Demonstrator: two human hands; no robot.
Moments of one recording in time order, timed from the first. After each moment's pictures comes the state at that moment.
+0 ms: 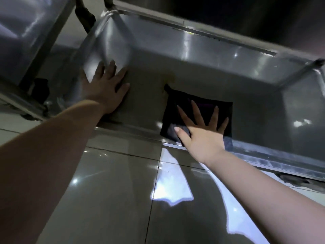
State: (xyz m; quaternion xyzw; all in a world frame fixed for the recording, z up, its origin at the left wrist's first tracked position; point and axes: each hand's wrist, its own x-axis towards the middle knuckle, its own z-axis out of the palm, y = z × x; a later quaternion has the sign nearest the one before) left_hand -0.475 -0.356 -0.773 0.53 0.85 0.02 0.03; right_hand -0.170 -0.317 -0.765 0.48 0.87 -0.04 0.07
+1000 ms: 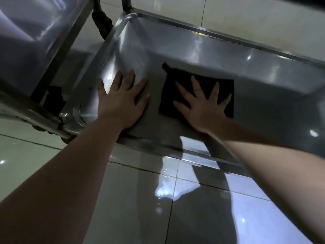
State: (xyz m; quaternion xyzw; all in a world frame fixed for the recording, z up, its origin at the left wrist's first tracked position) left_hand -0.477 -0.359 -0.779 0.52 0.85 0.05 0.02; right_hand -0.278 -0.242 -0.764 0.47 0.87 -0.09 0.07
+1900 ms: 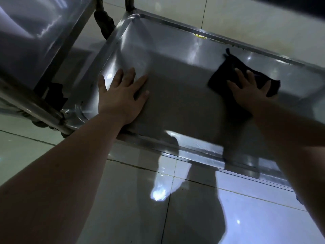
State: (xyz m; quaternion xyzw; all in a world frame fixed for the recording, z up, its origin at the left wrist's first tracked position) left_hand -0.474 -0.356 -0.772 0.51 0.85 0.07 0.04; right_hand -0.195 -0.114 -0.762 0.62 0.77 -0.12 0.11
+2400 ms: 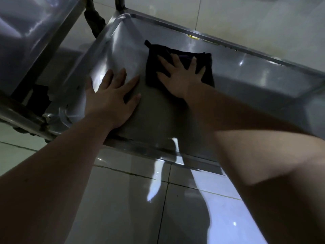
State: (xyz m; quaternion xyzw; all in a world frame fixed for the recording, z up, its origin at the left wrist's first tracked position) left_hand -0.482 -0.354 -0.783 0.52 0.85 0.08 0.03; right_hand -0.355 -0.168 -0.760 0.44 0.89 -0.10 0.08
